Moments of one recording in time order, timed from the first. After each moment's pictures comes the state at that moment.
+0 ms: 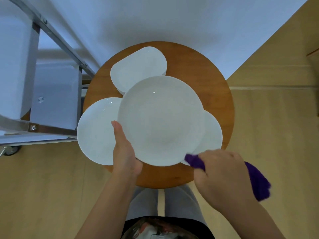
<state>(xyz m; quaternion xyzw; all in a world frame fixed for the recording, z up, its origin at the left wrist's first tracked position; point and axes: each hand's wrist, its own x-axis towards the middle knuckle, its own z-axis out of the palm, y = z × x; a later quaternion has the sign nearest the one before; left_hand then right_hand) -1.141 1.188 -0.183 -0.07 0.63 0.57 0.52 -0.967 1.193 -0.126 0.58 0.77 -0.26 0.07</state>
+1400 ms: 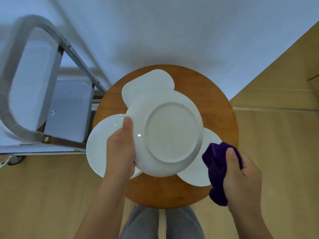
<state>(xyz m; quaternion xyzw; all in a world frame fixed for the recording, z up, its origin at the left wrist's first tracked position) -1.167 1.211 -0.151 0.14 0.75 0.49 0.41 -0.962 1.206 -0.145 0.74 0.39 -0.41 -0.36</state>
